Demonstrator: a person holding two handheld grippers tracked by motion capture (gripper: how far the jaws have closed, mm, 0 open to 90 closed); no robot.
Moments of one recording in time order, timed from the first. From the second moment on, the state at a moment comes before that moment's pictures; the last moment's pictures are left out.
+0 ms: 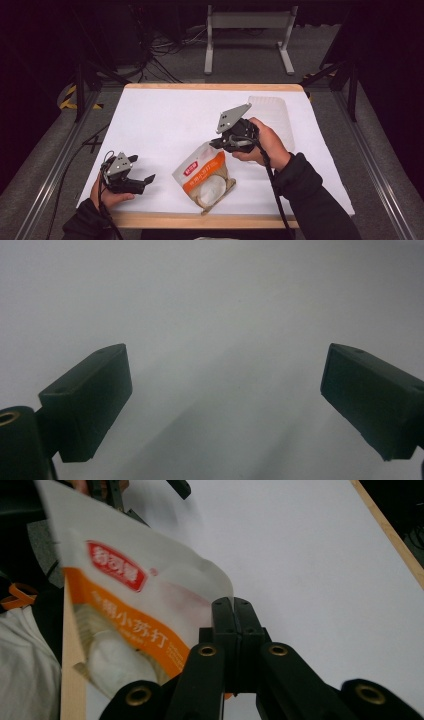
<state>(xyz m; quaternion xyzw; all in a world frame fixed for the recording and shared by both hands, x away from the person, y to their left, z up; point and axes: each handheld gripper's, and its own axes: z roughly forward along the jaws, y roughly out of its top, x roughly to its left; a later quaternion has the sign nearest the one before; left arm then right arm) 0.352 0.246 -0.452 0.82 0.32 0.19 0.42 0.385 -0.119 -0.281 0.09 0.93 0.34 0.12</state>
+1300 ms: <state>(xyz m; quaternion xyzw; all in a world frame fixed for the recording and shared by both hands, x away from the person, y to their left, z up) 0.352 0.248 -0.451 0.82 0.33 0.19 0.43 0.407 -0.192 -0.212 0.18 0.87 0.39 0.23</state>
